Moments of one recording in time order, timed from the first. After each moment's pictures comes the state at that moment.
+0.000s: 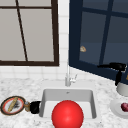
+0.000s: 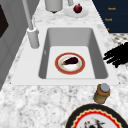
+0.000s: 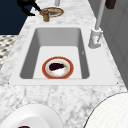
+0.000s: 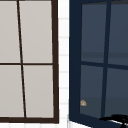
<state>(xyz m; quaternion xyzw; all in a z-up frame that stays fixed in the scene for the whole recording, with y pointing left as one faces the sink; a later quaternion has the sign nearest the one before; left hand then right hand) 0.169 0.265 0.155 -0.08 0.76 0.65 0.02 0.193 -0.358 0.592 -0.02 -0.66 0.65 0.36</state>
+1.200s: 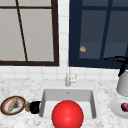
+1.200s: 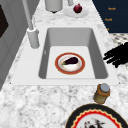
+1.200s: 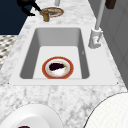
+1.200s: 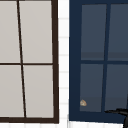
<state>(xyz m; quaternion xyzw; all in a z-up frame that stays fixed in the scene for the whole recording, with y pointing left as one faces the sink) 0.169 0.265 0.155 -0.08 0.76 0.65 0.02 0.337 -0.433 0.548 0.10 -0.75 0.61 0.24</state>
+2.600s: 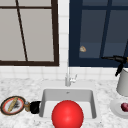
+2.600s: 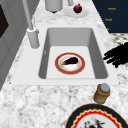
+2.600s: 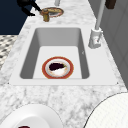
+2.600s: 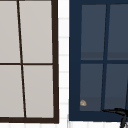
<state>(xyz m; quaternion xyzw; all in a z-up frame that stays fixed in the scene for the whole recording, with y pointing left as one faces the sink) 0.169 0.265 0.155 -0.08 0.76 0.65 0.02 0.348 -0.420 0.541 0.11 -0.76 0.59 0.25</state>
